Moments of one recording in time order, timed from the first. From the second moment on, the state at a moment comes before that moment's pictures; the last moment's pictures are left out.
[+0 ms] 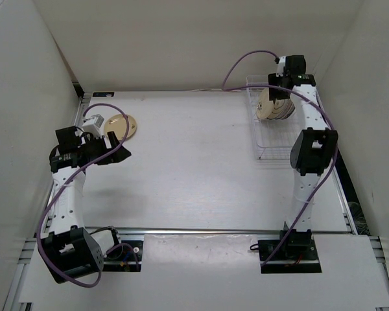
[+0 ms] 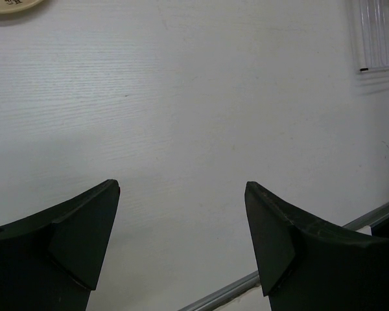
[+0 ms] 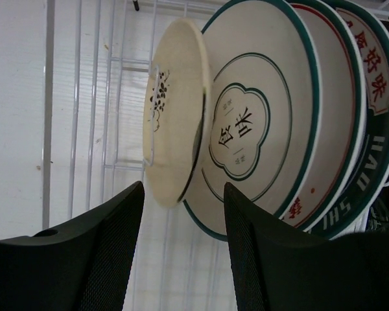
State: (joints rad) left arm 0.28 1.11 0.96 -0.64 0.68 0.02; right arm 0.01 2.27 2.26 -0.78 -0.04 -0.14
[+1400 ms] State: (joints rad) left arm 0.28 1.07 0.92 -0.61 0.70 0.00; right arm 0.06 2.09 2.21 -0.77 0.28 -0.05
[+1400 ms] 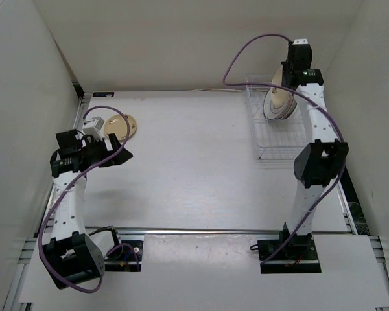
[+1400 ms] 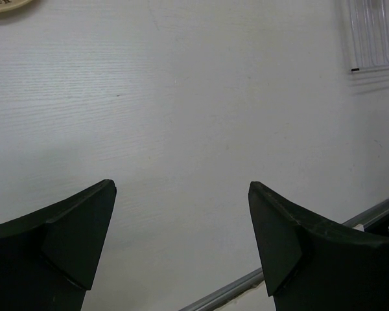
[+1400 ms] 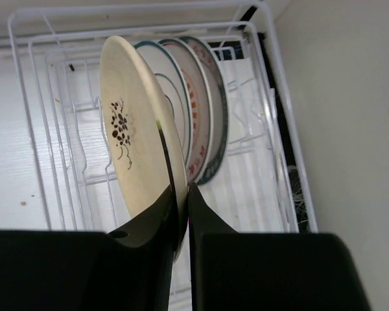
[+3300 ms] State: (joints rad) left arm 0.12 1.50 0.98 -0.57 1.22 -0.20; right arm 0.62 2.19 2.08 -0.91 -1.04 0.05
